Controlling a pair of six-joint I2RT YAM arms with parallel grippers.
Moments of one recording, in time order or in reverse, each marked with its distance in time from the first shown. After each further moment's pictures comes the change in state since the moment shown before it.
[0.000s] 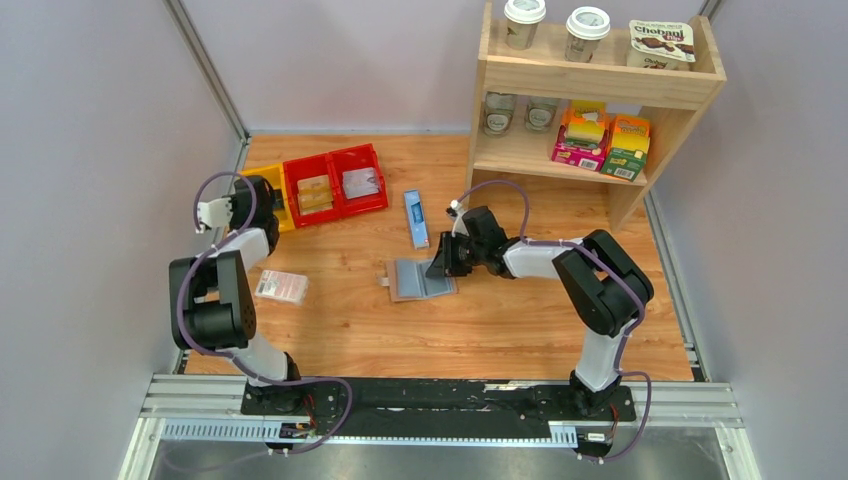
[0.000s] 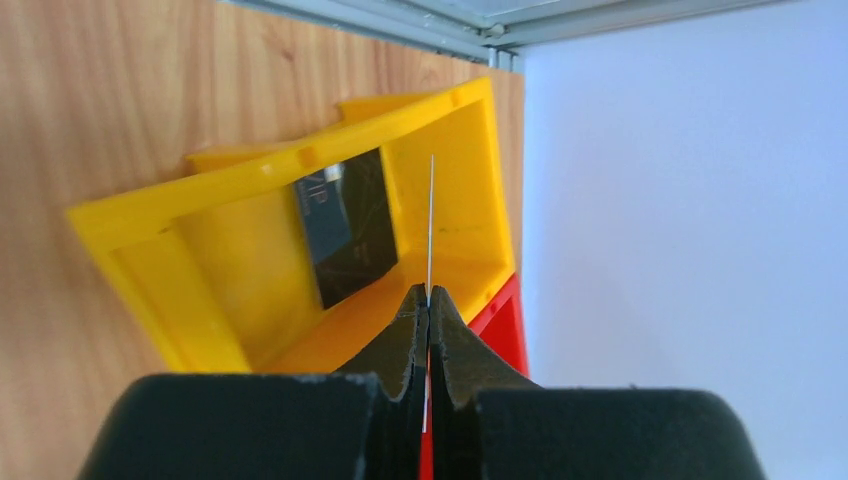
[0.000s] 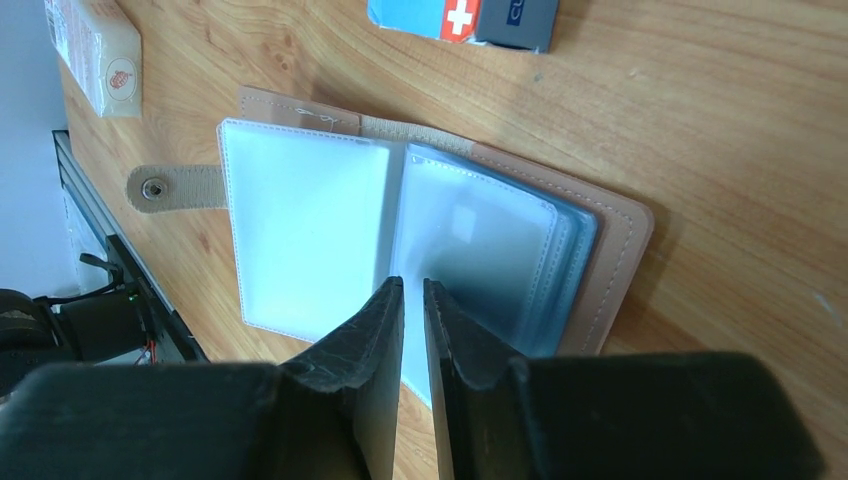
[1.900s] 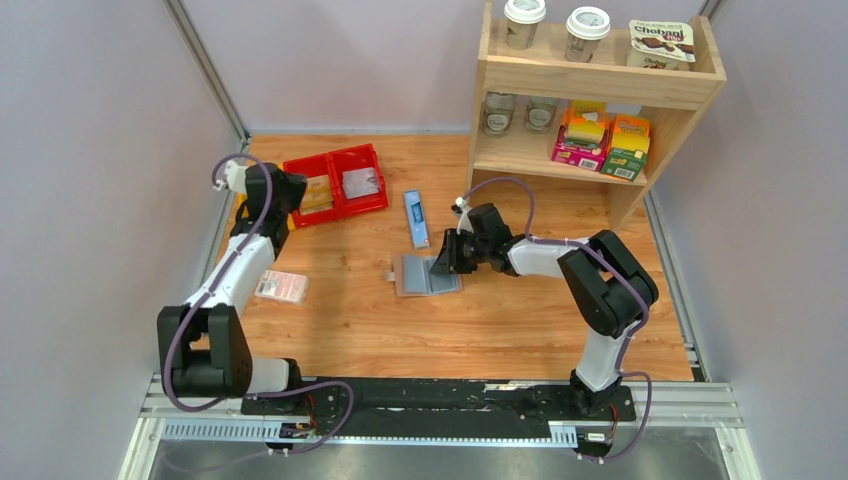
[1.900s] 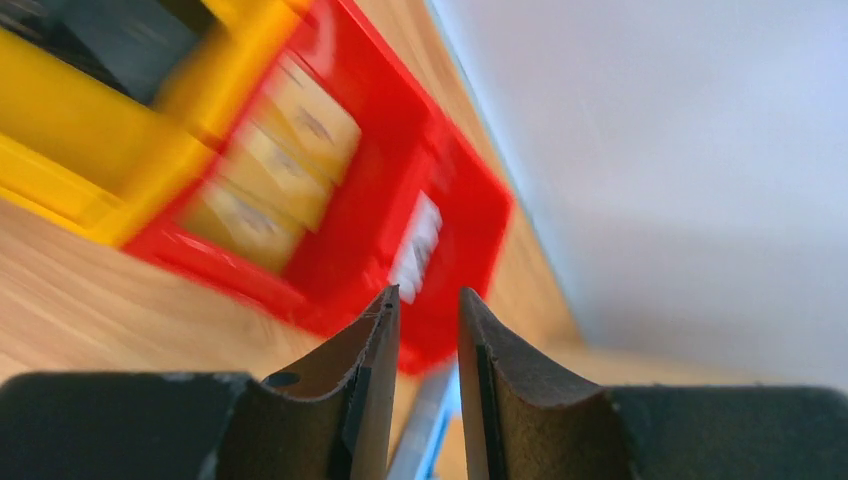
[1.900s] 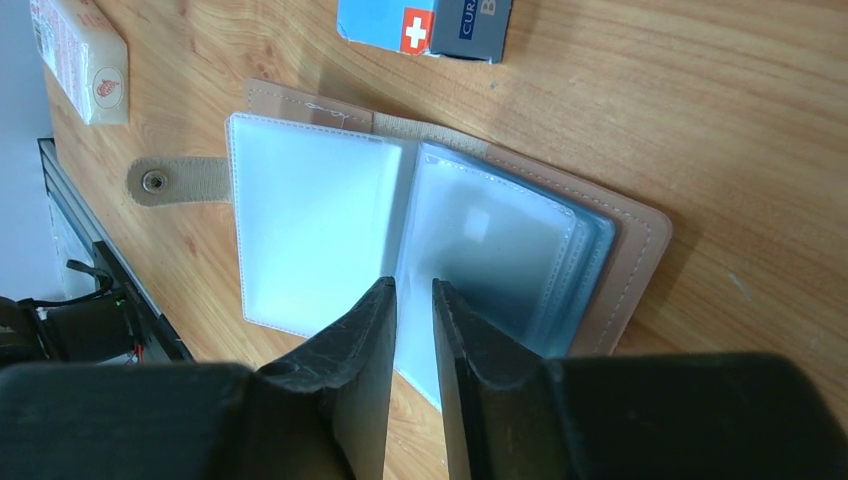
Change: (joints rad) left arm -0.126 -0.200 0.082 -0.211 0.264 0.254; right arm -0.034 -0.018 -0.002 -0.027 0.003 -0.031
